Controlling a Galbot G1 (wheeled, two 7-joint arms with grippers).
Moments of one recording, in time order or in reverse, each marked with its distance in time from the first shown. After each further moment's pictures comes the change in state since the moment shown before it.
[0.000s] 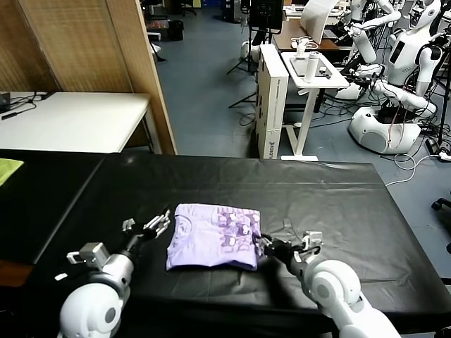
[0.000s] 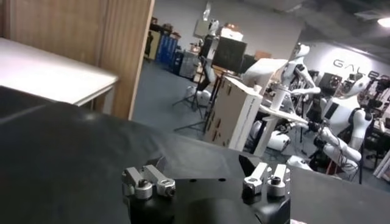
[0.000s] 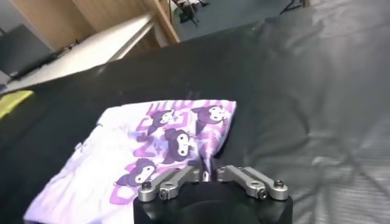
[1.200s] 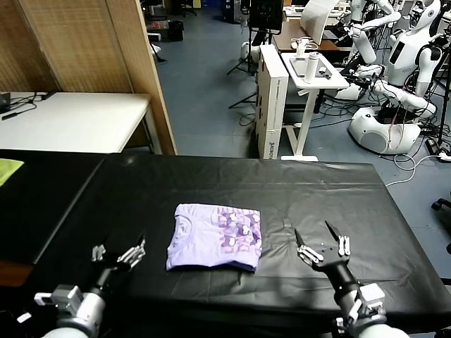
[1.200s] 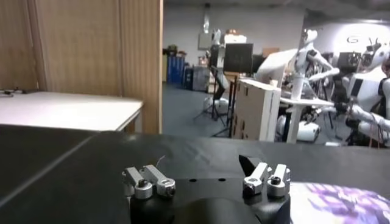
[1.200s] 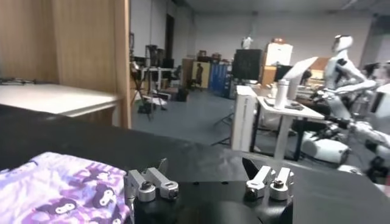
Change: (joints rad) left arm 0.326 0.195 -0.075 -0.052 0.063 -0.263 -0.028; right arm -0.526 -0.045 0.270 0.272 -0.583 0.563 -0.073
